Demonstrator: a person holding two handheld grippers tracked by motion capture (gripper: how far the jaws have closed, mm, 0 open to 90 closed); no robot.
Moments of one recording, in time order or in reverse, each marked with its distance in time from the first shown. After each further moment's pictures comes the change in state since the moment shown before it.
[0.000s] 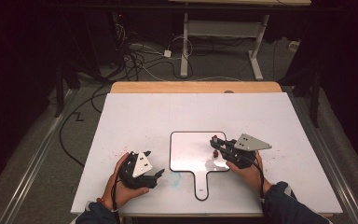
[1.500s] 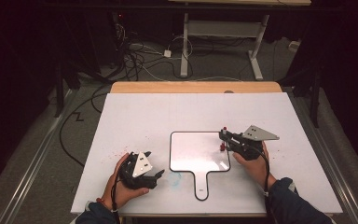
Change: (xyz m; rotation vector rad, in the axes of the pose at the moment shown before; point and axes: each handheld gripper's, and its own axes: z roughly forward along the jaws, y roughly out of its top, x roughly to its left) left arm 0.000 -0.001 -0.001 0.012 -0.005 -0.005; right arm -0.033 0.000 -0.007 0.036 -0.096 0.100
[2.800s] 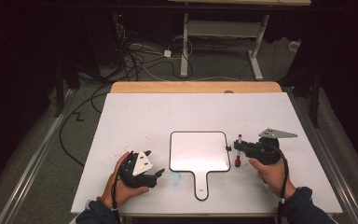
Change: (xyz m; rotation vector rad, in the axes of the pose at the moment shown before) left arm 0.004 0.001 0.003 0.005 -0.002 -0.004; right arm -0.014 0.002 -0.045 0.231 -0.022 0.286
